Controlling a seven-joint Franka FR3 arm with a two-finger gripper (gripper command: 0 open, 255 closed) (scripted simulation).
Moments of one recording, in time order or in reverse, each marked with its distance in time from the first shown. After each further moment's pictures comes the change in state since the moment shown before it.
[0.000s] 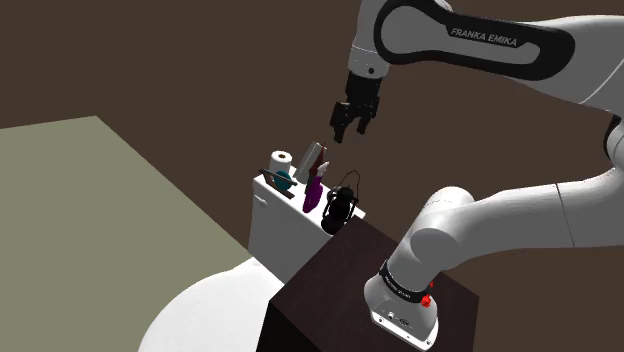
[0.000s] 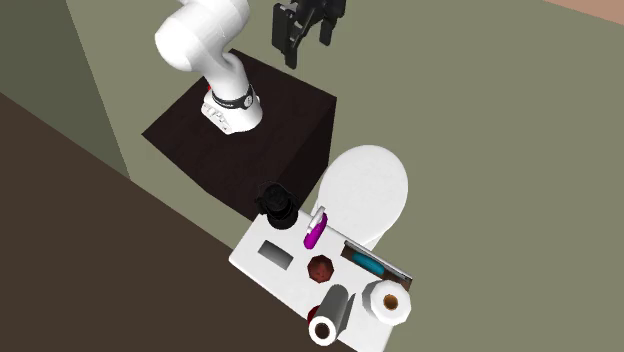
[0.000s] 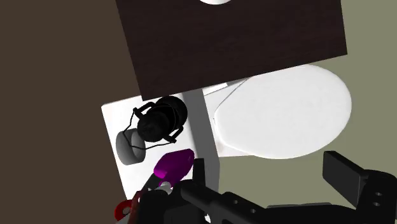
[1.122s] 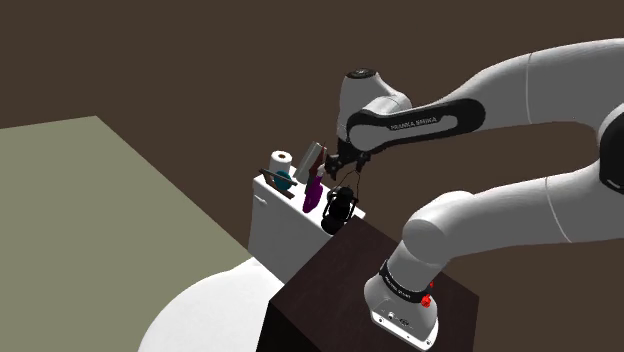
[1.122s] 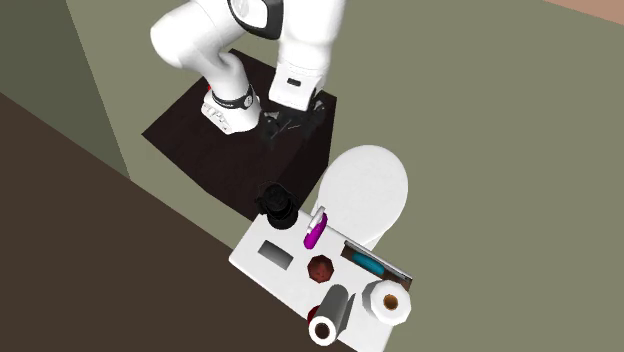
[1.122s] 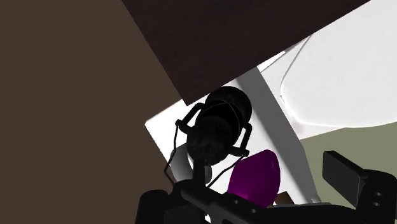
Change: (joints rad) arm -0.218 0.119 0.033 -0.392 -0.232 0.528 0.298
